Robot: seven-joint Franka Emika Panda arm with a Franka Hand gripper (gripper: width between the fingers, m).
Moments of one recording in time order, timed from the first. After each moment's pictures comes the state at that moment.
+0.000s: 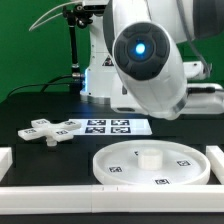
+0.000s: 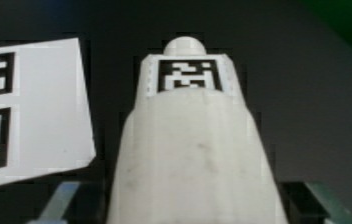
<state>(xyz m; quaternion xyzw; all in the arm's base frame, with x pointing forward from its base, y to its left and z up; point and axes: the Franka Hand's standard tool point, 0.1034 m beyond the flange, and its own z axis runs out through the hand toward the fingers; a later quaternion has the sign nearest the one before) 0.463 0.105 0.071 -0.86 0.13 0.47 0.13</state>
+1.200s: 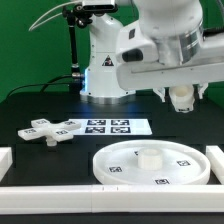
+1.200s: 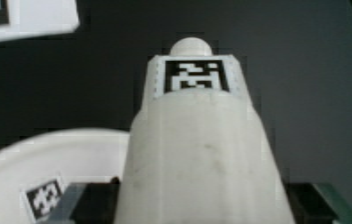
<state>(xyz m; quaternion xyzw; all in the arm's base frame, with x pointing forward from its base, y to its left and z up) 0.527 0.102 0.112 -0.96 0.13 0.22 0.12</state>
